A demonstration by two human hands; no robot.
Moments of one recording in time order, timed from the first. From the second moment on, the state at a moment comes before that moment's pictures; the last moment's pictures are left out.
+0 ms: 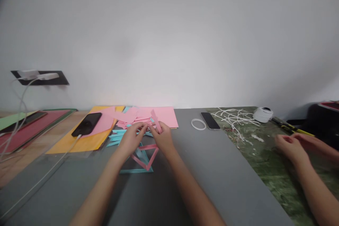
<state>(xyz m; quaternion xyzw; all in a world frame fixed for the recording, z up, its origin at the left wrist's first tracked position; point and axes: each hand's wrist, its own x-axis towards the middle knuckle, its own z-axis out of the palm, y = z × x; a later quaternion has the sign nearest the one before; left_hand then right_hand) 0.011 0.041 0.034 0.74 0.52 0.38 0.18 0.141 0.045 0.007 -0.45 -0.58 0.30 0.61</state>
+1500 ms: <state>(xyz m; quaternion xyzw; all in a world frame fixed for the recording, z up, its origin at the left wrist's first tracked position) 0.016 0.035 0.038 0.79 0.54 0.28 -0.04 0.135 0.041 0.003 -0.47 -0.64 0.16 0.59</state>
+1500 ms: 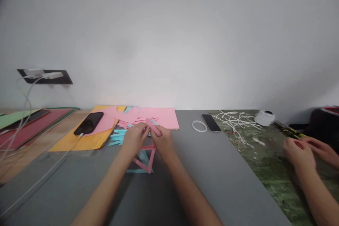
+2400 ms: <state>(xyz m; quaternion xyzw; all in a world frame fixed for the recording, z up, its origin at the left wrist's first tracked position) 0.017 0.037 0.033 0.79 0.48 0.36 0.06 0.138 0.041 0.006 -0.47 -0.57 0.26 0.62</state>
